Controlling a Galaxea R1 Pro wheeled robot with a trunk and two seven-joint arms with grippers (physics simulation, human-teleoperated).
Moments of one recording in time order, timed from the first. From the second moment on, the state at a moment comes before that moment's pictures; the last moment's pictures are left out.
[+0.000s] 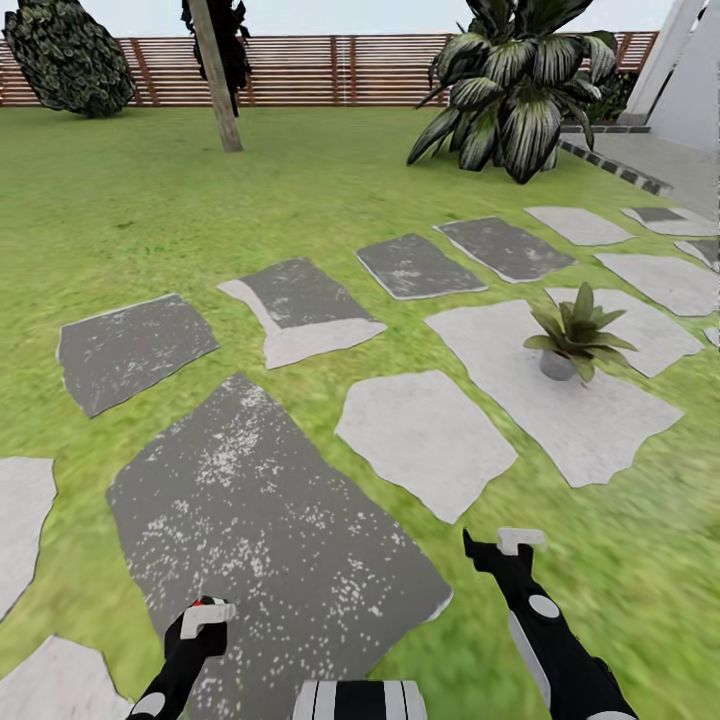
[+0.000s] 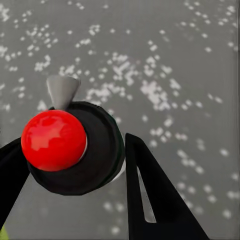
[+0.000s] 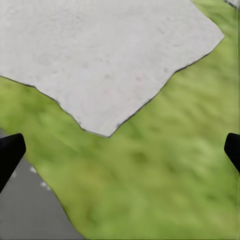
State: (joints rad) left arm -0.44 0.08 0.04 -0.27 0.01 -0.48 -0.01; right arm -0.43 -0.02 -0.08 -0.78 0.01 -0.08 0.00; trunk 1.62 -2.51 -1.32
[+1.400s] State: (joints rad) left arm -0.35 0.07 0.04 -0.27 0.02 -0.48 0.00; right arm -0.38 -0.08 -0.08 -0.17 0.00 -0.62 0.00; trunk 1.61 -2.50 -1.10
